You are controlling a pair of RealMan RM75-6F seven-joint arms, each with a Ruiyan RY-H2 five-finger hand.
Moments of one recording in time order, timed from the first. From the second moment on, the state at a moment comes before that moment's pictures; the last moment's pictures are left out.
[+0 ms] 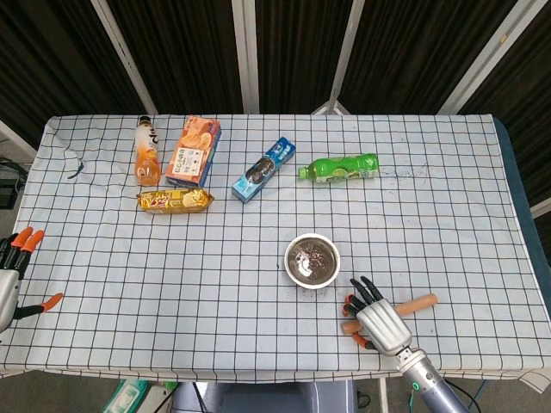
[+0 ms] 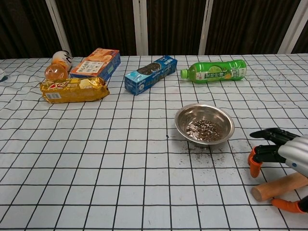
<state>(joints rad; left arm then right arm) -0.09 -1.11 -0.05 -1.59 1.46 1.46 0.00 0.28 -1.50 -0.08 -1.45 -1.75 1.23 -0.21</state>
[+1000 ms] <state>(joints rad) -0.09 -1.11 -0.05 -1.60 1.46 1.46 0.00 0.29 -1.52 -0.10 -1.42 -1.73 1.23 -0.21</state>
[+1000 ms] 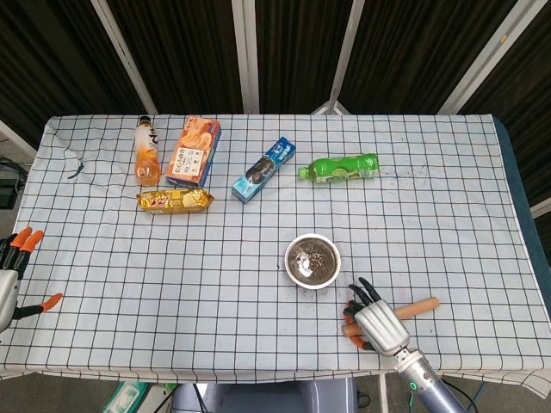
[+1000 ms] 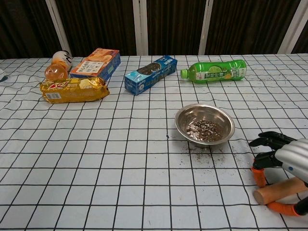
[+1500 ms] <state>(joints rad) -0.09 -1.11 -0.05 -1.60 1.46 1.46 0.00 0.29 -1.51 -0.10 -1.44 -1.72 1.25 -0.21</state>
